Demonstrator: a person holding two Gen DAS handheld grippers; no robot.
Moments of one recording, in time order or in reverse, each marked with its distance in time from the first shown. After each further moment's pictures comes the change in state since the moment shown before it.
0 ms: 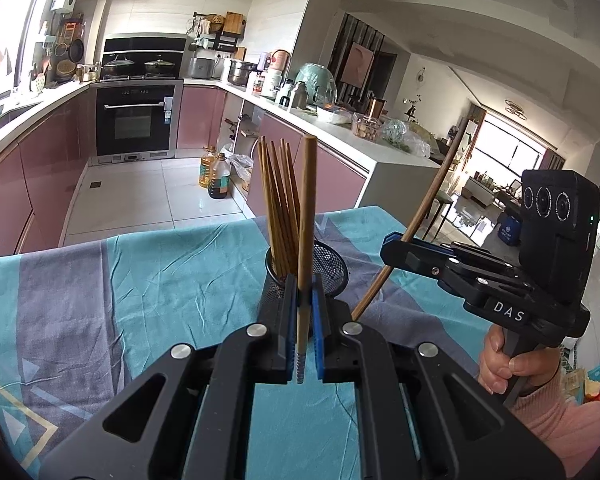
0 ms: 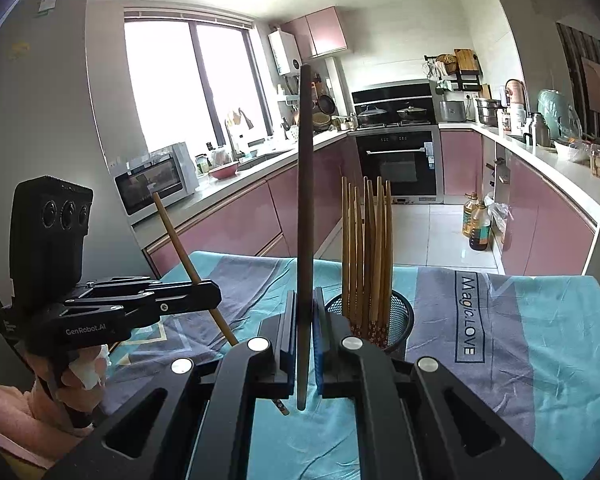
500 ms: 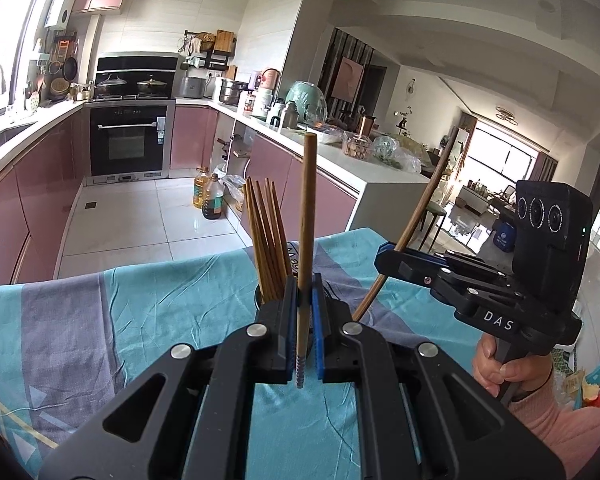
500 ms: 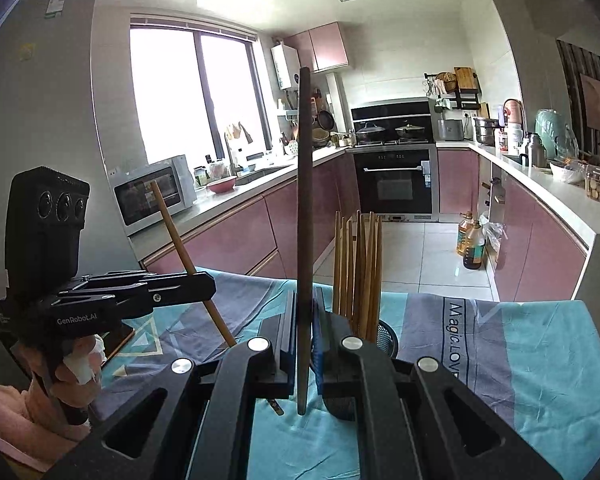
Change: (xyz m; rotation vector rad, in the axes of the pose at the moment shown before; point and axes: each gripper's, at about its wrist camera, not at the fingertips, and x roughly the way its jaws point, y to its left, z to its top) left arm -0.015 -0.015 0.025 0.032 -0.062 -0.019; right arm -0.014 -0.003 0.018 -0.028 -0.053 -0.014
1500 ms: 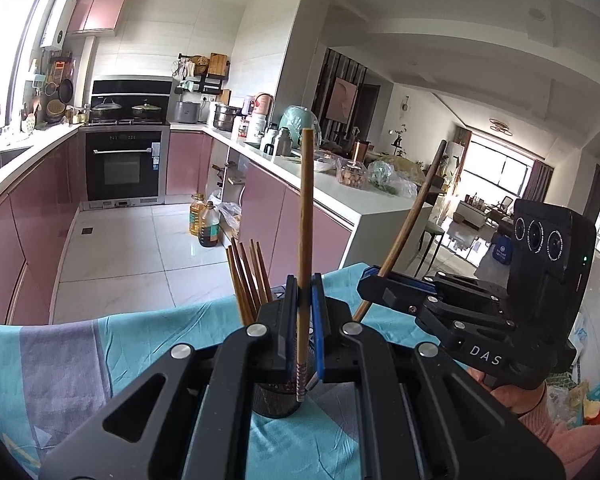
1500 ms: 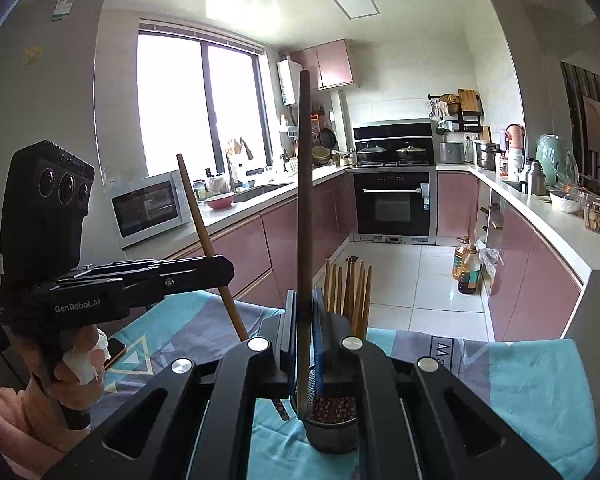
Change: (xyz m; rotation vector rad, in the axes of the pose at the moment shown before) left arm -0.003 -0.020 0.038 0.027 -0.080 -0.007; right arm 0.000 -0.003 0.025 -0.049 -0.056 -0.017
